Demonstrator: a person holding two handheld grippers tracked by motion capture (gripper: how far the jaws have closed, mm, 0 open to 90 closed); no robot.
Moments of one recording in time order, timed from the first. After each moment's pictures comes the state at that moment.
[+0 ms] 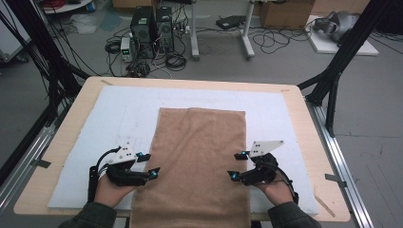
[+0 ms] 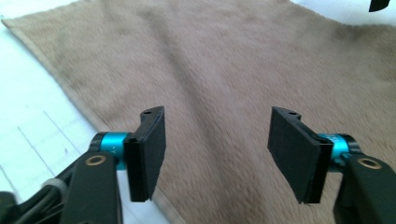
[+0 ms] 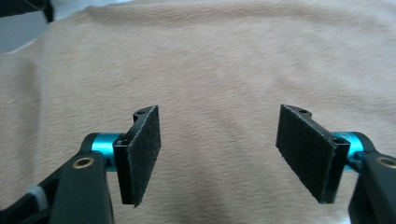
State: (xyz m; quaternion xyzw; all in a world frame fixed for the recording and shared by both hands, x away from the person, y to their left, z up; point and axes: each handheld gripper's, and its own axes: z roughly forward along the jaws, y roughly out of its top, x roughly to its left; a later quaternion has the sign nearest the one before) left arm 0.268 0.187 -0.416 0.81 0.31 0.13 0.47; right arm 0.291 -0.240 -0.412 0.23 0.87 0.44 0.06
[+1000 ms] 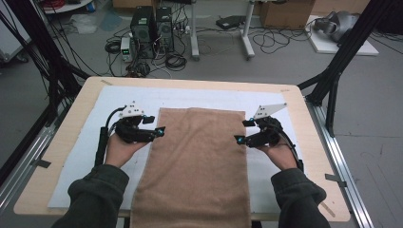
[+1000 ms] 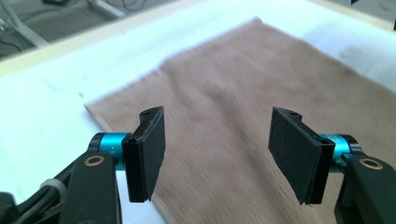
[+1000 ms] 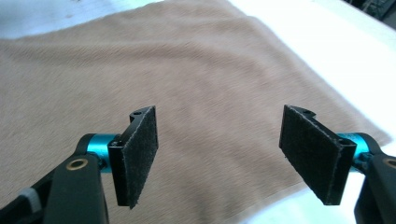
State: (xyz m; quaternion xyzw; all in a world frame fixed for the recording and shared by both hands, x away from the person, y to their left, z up) left arm 0.368 0.177 -0.366 0.80 0.34 0.17 0.48; right arm 0.377 -0.255 -0.365 0.25 0.87 0.42 0.11
